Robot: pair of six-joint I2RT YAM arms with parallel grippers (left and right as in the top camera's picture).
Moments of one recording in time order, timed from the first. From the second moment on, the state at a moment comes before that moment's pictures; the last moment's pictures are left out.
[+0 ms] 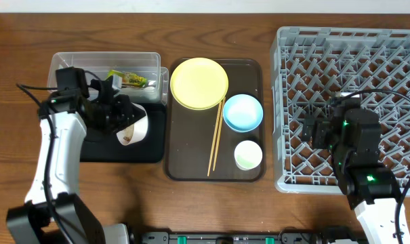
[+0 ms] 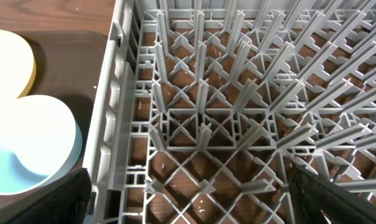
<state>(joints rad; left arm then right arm) 0.25 1.53 1.12 -0.91 0.74 -0.14 0.08 0.93 0.71 -0.46 0.09 0.09</state>
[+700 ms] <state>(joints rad) 0.32 1.64 1.12 -0.91 0.94 -0.07 0.08 0.93 0.71 -0.46 0.09 0.09</state>
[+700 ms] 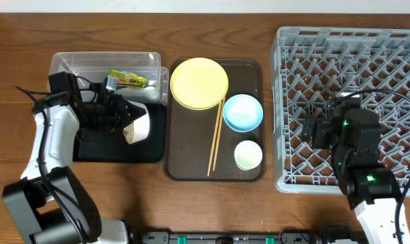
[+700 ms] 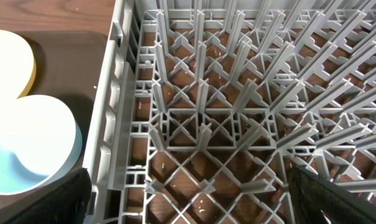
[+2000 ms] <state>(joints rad) 0.51 1.81 1.12 -0.96 1.49 -0.24 0.08 0.93 0.71 -0.46 0.09 0.09</state>
